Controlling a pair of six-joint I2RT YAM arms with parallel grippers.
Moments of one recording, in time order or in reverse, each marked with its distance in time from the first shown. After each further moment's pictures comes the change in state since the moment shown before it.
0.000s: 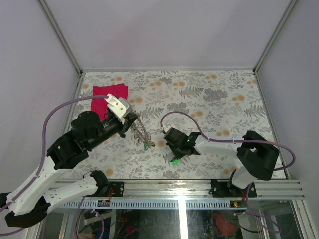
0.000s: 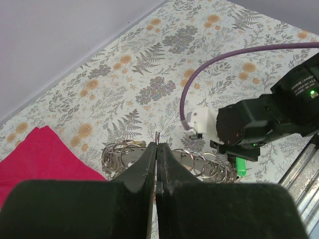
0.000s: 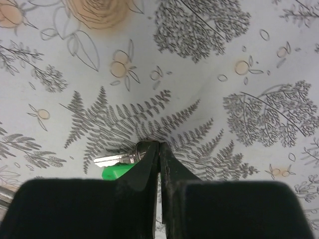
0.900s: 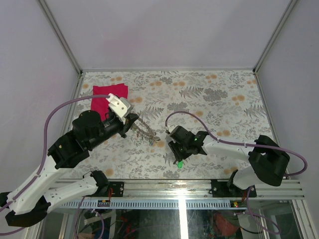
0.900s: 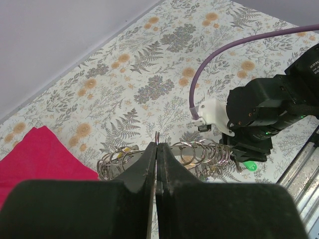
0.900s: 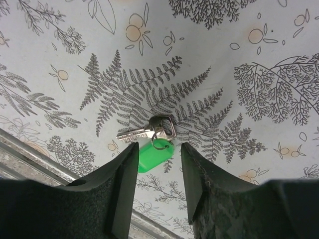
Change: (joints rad) left arm 0.000 0.009 0.000 0.000 0.008 0.000; right arm -0.063 -0.134 -0.056 -0.050 -0.156 -0.019
